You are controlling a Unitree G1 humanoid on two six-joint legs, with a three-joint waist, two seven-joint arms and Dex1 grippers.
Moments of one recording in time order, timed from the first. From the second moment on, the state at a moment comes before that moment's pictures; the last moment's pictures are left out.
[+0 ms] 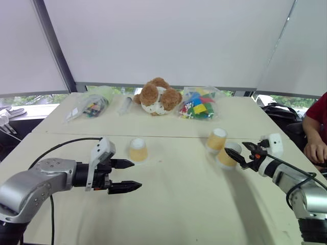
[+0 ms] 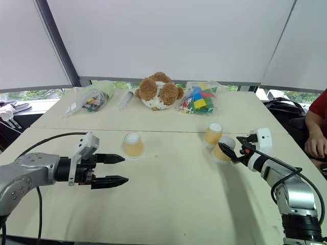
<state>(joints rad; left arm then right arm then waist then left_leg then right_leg) -0.28 0.92 0.11 -0.46 -0.82 0.89 -0.94 -0.31 -0.63 -0.29 0.04 0.43 0.48 0.60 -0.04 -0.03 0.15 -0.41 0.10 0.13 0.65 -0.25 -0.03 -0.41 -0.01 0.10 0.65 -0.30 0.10</state>
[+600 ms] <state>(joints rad) -0.28 0.92 0.11 -0.45 -0.82 0.89 -0.92 -0.33 -0.61 -0.28 0.08 0.44 0.47 0.63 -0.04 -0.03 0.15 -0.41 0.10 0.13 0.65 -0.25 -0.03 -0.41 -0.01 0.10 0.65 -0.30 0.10</state>
